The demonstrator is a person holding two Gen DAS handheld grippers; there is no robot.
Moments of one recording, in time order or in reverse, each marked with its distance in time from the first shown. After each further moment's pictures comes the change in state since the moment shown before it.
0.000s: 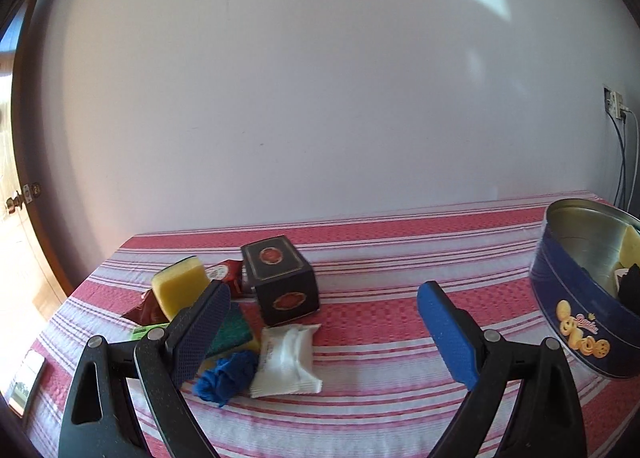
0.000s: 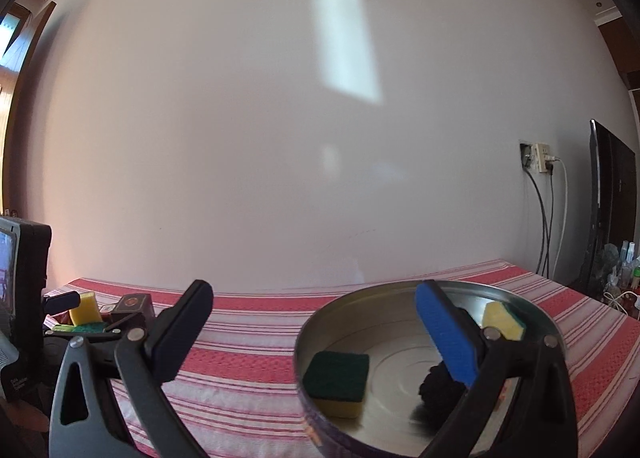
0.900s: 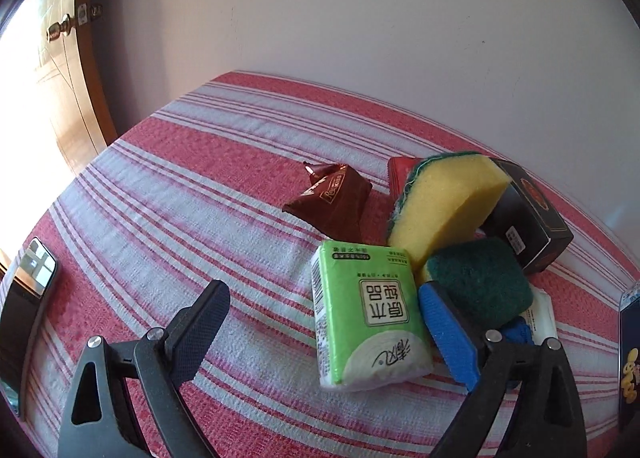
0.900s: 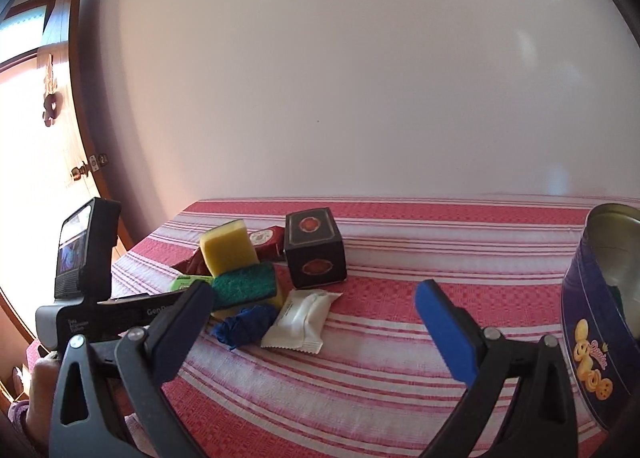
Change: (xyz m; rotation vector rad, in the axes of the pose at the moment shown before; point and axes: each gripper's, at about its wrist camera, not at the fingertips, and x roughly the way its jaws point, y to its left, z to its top) left arm 0.096 0.188 -0.046 -0.382 0.469 0.129; right arm 0.069 0.163 -0.035 0.012 0.392 0.419
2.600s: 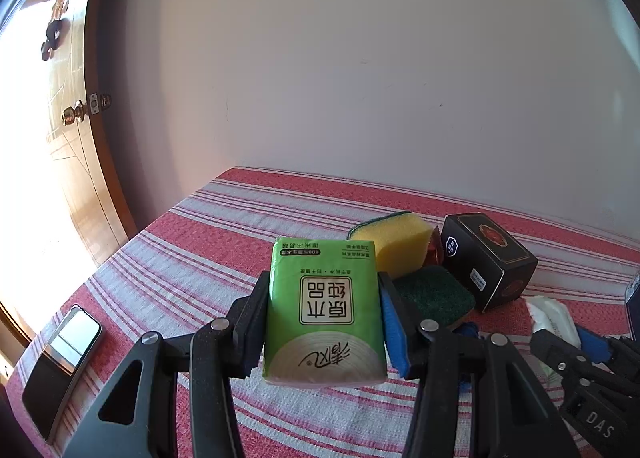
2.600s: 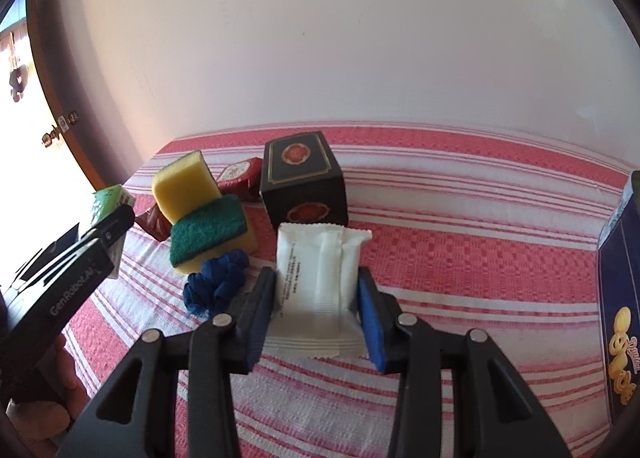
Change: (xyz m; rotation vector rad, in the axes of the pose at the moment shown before) left arm -0.061 -0.022 -0.005 0.123 -0.332 0.021; right arm 0.058 -0.005 0.001 0.033 0.251 -0.035
